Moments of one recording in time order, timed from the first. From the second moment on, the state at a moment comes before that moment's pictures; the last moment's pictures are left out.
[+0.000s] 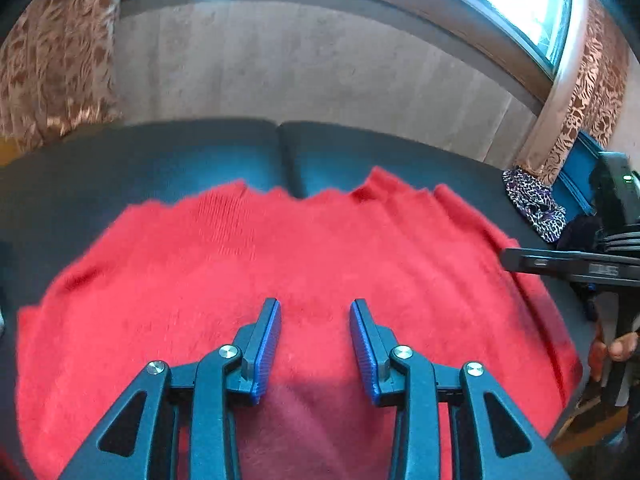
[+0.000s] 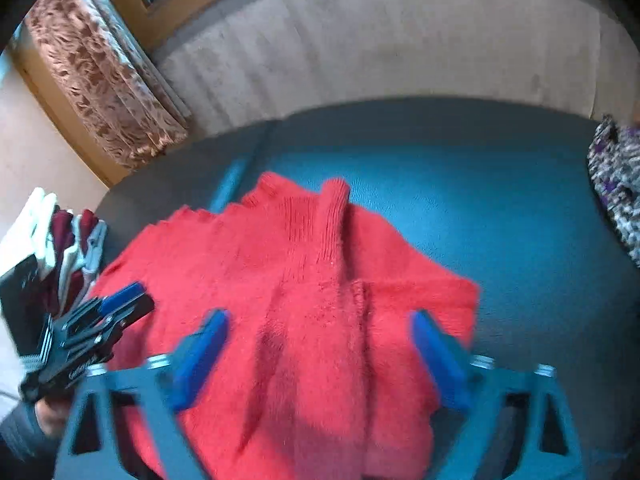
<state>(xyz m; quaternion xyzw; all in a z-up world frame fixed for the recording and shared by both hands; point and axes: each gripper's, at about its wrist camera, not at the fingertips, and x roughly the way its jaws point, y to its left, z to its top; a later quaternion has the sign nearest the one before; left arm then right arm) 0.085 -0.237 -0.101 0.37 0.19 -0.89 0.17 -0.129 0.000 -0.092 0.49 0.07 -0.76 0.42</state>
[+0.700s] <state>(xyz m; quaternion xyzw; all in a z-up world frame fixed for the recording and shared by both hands) 0.099 -0.223 -0.103 0.35 0.16 -0.91 0.18 -0.124 -0.003 -0.075 0.41 0.22 -0.84 0.29</state>
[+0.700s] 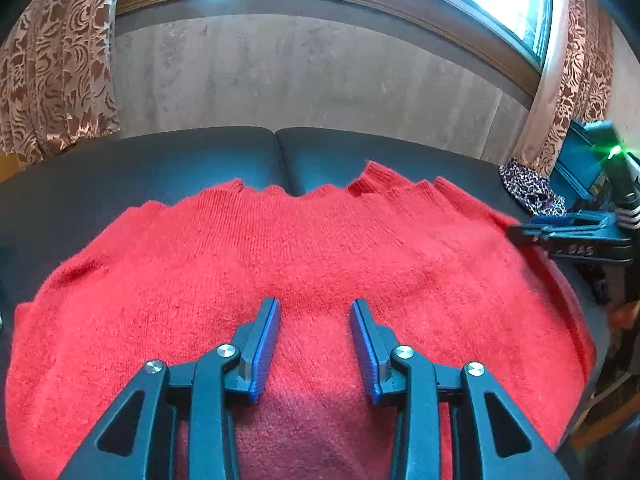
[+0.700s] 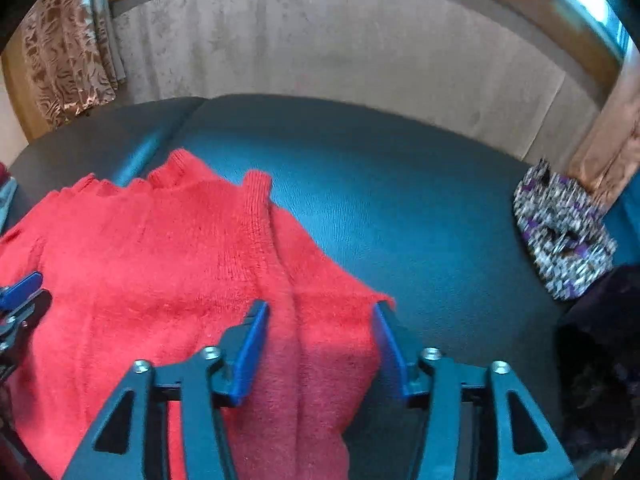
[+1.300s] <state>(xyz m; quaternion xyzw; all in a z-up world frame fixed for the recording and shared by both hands) 0.259 -0.272 -0.064 0.33 0.20 -0.88 0.28 -0.062 -0.097 -0.108 0.39 0.20 -0.80 0.40</state>
